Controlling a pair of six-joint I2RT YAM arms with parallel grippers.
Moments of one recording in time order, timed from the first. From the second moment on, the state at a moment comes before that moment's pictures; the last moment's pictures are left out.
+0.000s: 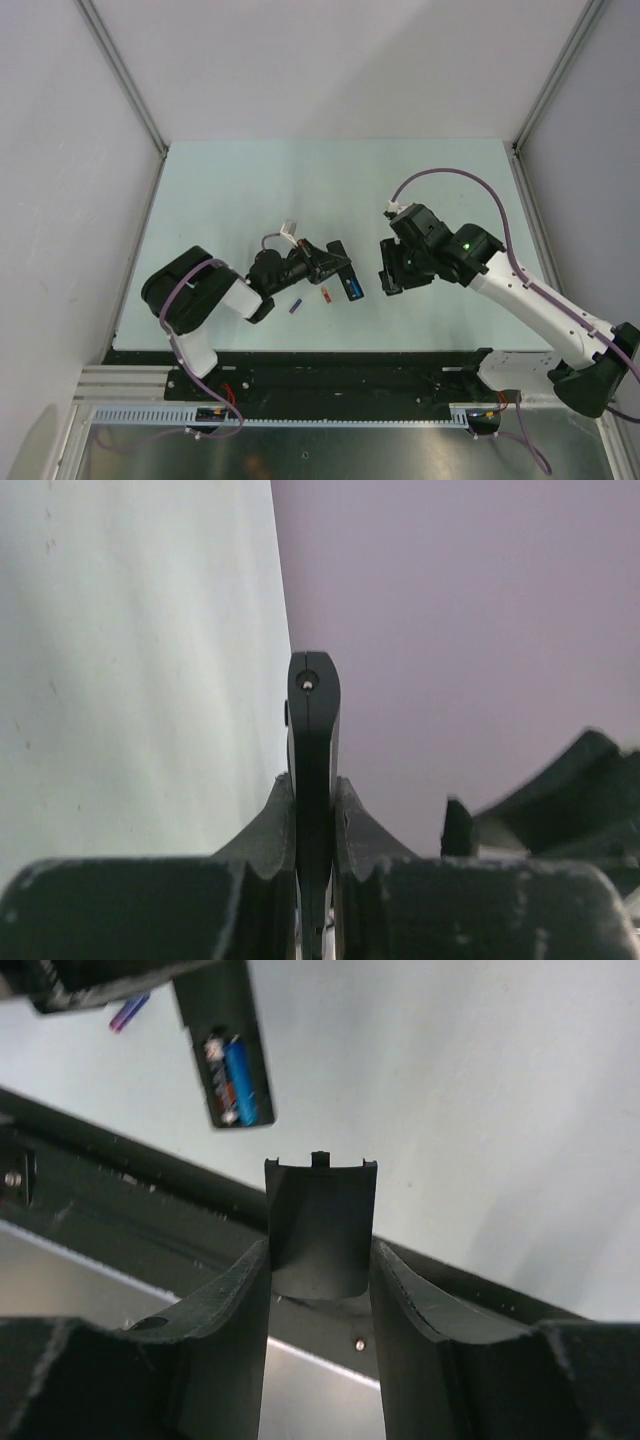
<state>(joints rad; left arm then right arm) -0.65 1.76 0.41 1.31 0.39 -1.41 0.78 1.19 1.24 -1.05 0.06 0.50</state>
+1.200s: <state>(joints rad) -0.78 1.80 0.43 1.31 0.26 -1.43 0.86 1.55 1.42 -1.23 -0.06 0.45</state>
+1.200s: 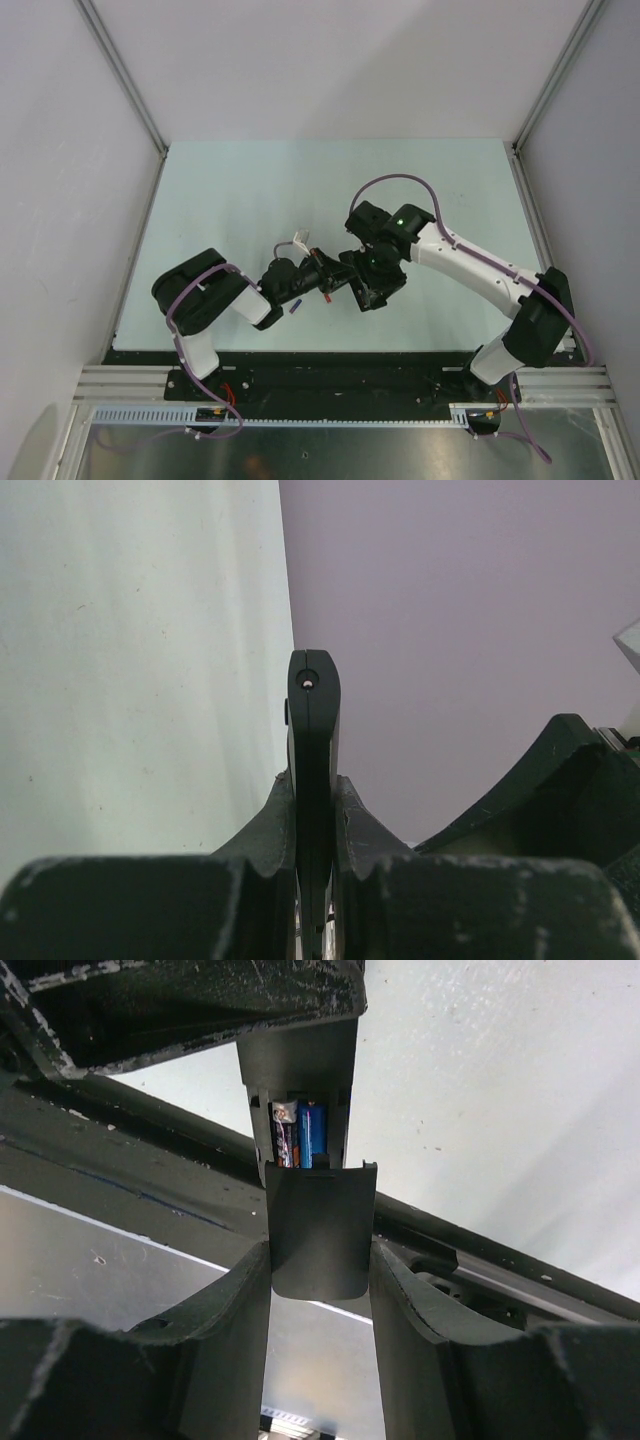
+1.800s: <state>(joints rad) -0.79 1.78 0.43 1.31 0.26 -1.44 0.83 1.60 1.43 -1.21 -0.12 0.44</state>
